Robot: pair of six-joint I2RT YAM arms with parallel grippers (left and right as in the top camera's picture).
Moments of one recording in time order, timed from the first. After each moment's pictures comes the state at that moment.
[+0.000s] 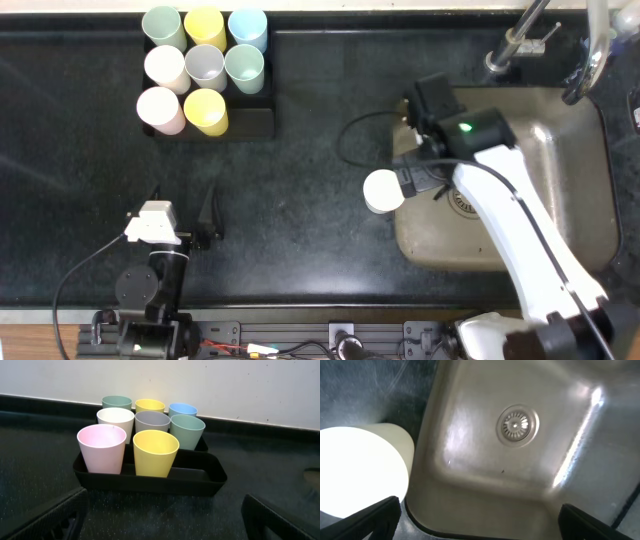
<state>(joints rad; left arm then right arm) -0.06 0.01 0.01 -0.08 0.02 -0.14 0.34 1.53 1.34 -1.27 0.22 0.01</state>
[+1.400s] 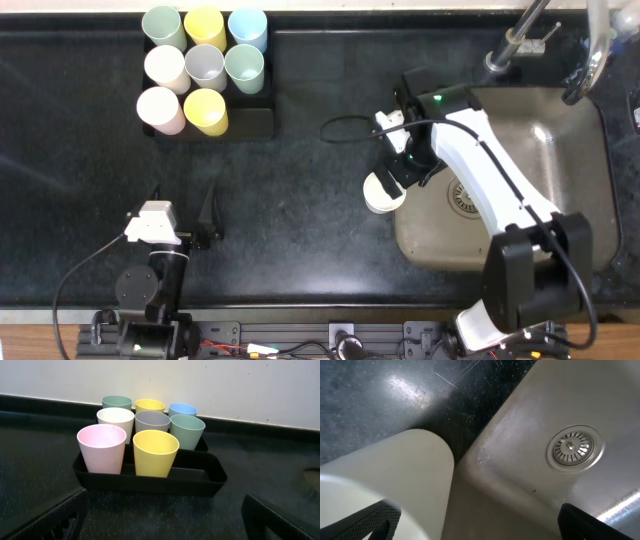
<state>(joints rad) -0.06 0.01 0.01 -0.08 0.02 -0.14 0.29 1.77 1.34 -1.18 -0.04 -0.29</state>
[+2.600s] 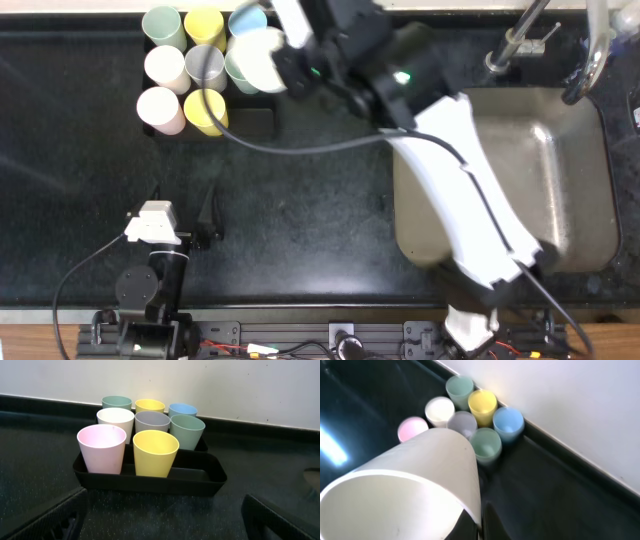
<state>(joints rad) -0.06 0.01 0.01 -0.08 0.02 -0.14 0.65 2.00 2.53 -1.27 -0.05 0.01</state>
